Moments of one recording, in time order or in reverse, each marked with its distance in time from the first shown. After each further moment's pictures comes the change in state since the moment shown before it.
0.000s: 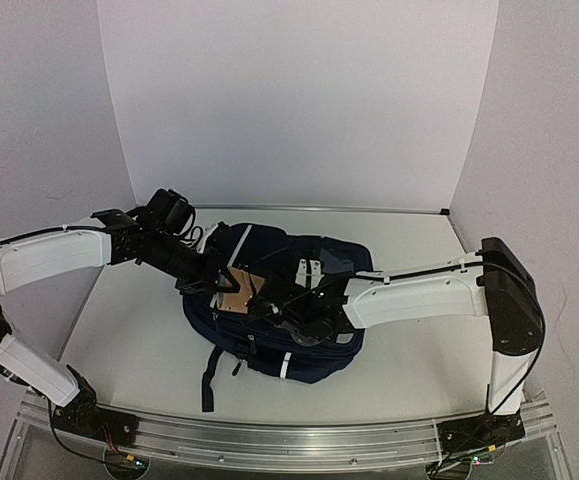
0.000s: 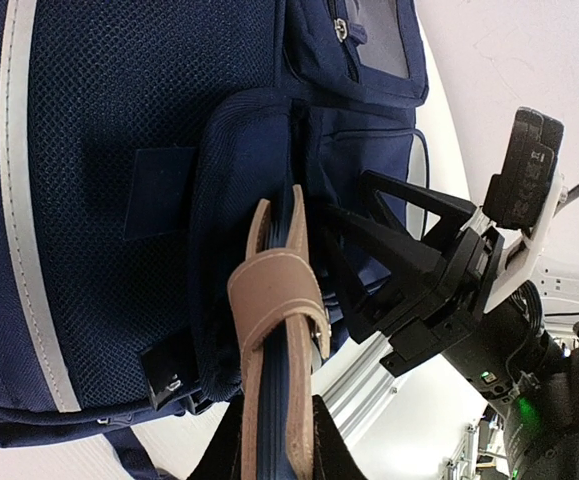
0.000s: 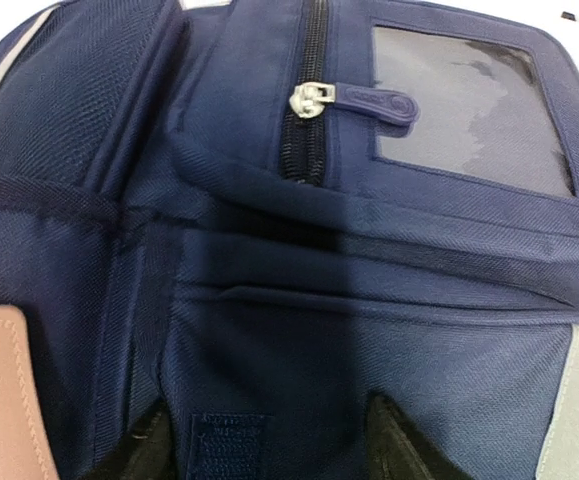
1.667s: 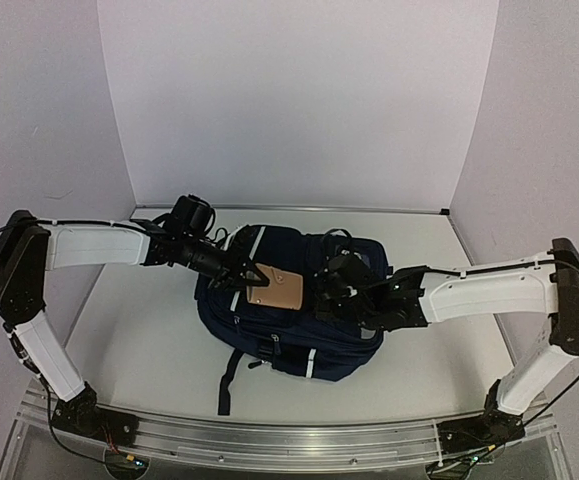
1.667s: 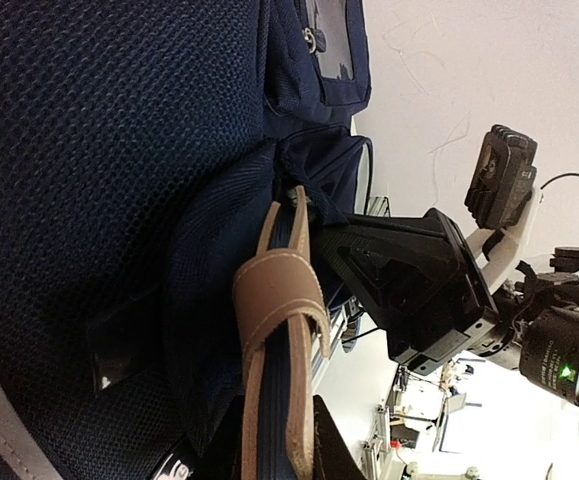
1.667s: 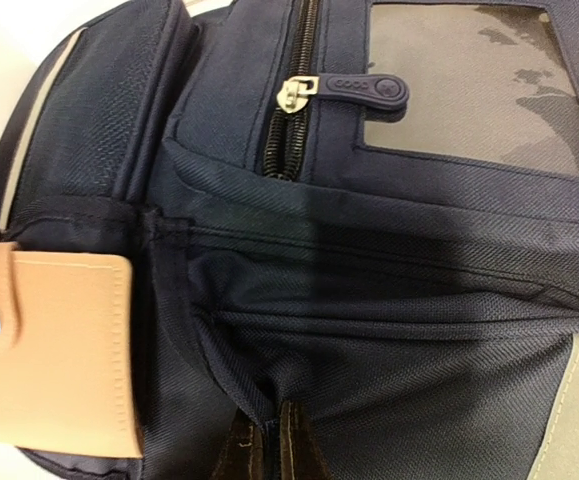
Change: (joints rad) left arm 0.043 0.253 0.019 0.370 0.345 -0.164; right arm -0.113 -0.363 -0.389 0.297 -0.286 -0.160
